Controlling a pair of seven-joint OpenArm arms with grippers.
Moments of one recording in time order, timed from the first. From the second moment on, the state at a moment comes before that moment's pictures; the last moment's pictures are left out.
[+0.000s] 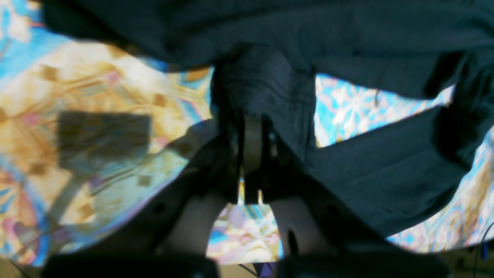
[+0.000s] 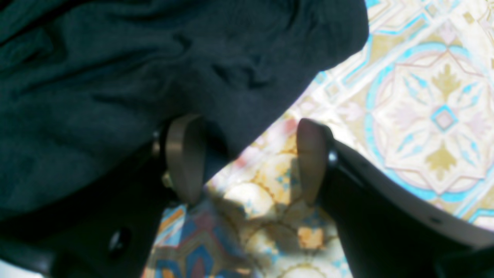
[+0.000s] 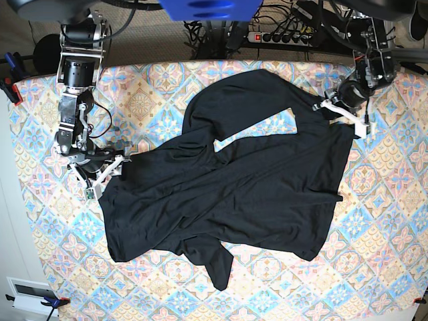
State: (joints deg) left arm 21.3 -17.7 -21.3 103.6 -44.7 1.2 56.5; right arm 12.5 16.3 9.5 66.7 13.9 24.5 -38.1
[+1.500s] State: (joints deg) left arm 19.4 -20.4 -27.0 103.7 -45.7 -1.8 56.5; right arm 14.9 16.7 14.1 67.7 18.9 24.3 -37.7
